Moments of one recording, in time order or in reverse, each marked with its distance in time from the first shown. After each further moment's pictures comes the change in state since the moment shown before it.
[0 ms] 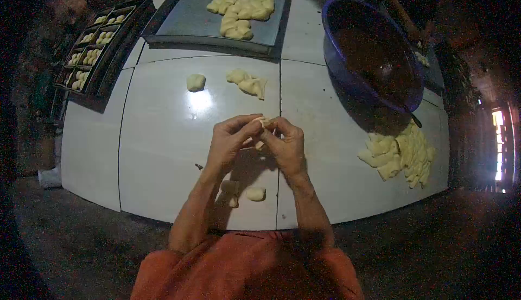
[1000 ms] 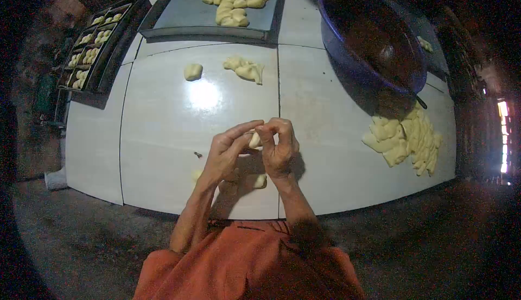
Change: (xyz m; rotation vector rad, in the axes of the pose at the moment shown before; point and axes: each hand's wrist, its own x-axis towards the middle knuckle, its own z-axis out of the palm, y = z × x) left_hand -0.044 -0.016 -0.006 0.270 -0.147 0.032; right_hand -0.029 0.038 0.026 -0.347 0.407 -0.690
